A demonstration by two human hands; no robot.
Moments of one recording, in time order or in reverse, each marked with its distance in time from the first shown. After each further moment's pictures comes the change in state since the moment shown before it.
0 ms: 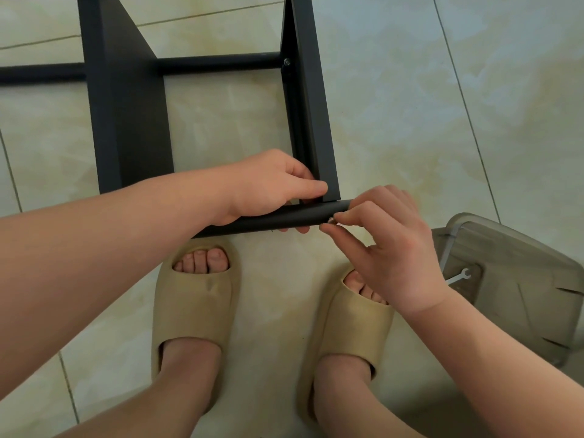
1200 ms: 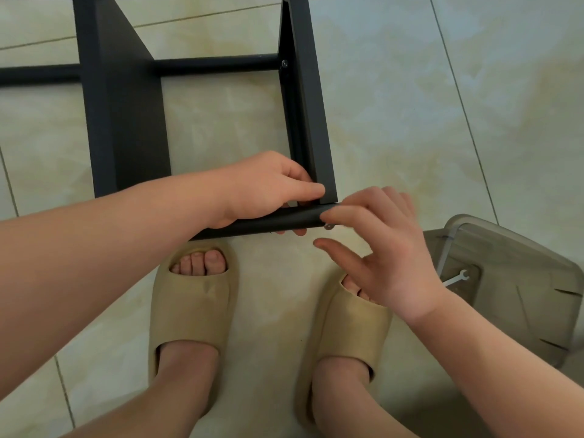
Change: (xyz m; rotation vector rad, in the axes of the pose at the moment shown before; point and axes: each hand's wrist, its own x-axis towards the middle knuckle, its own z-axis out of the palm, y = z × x) left_hand -0.002 0.002 0.000 -0.002 0.017 0.021; right_hand -0.001 -0.001 -0.004 0.023 -0.085 -0.005
